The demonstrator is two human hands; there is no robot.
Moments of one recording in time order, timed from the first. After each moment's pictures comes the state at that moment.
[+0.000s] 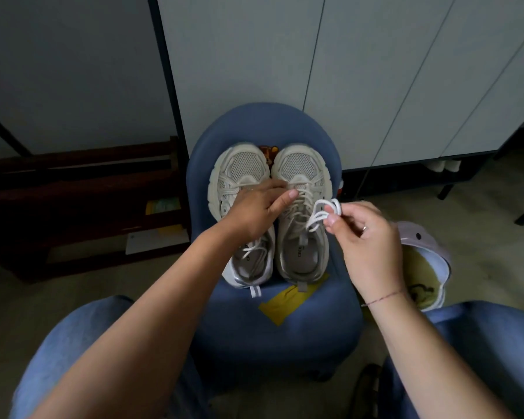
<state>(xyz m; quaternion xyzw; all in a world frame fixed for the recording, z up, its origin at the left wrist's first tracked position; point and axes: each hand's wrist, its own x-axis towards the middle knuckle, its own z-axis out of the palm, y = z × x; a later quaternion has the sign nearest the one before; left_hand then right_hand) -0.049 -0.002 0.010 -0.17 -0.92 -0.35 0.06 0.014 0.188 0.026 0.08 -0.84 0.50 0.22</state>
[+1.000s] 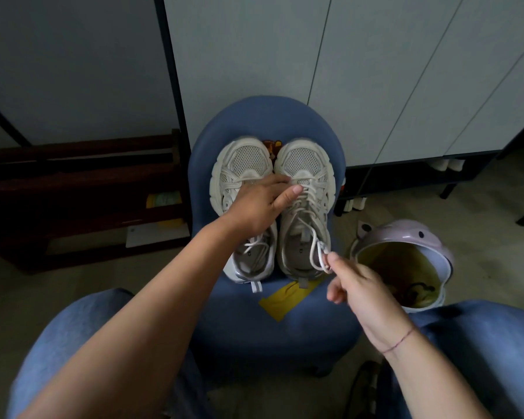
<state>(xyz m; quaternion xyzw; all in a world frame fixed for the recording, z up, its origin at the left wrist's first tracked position) -0.053 -0.002 0.006 -0.17 -0.91 -0.36 0.06 0.063 0.190 0.014 -0.09 -0.77 0.62 -0.13</state>
